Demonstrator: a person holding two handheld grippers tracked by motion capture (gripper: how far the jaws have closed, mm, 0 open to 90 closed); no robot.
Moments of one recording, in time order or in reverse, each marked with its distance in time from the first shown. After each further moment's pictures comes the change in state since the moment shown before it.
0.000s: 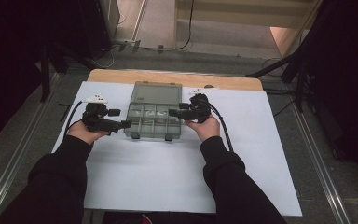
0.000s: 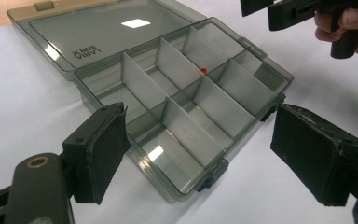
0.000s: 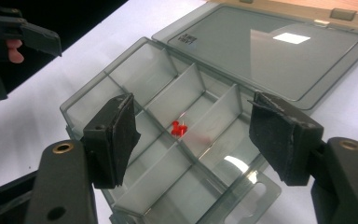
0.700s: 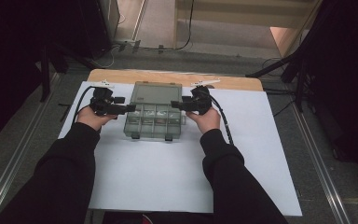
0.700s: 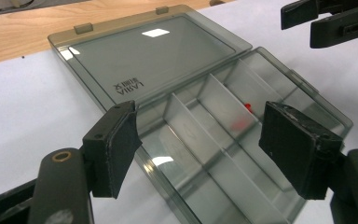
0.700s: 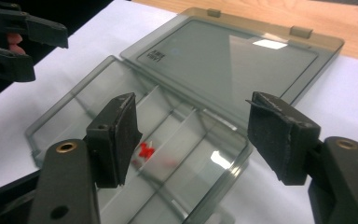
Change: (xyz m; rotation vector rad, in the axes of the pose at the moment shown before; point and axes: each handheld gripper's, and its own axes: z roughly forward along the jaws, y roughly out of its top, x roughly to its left) left arm 0.031 0.033 0.030 -0.005 0.072 -0.046; right arm -0.018 0.020 0.005 0.005 -0.067 0.026
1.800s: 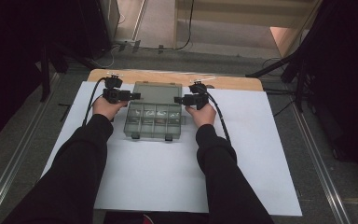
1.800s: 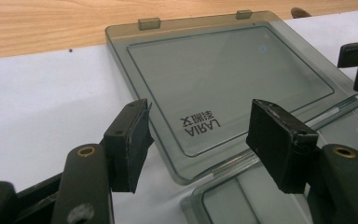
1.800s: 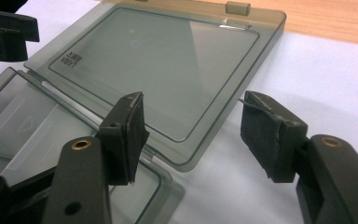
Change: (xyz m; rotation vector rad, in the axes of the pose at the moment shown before) left arm 0.036 0.020 0.063 0.049 0.150 -0.178; right arm -0.038 0.004 0.042 0.051 -0.141 0.121
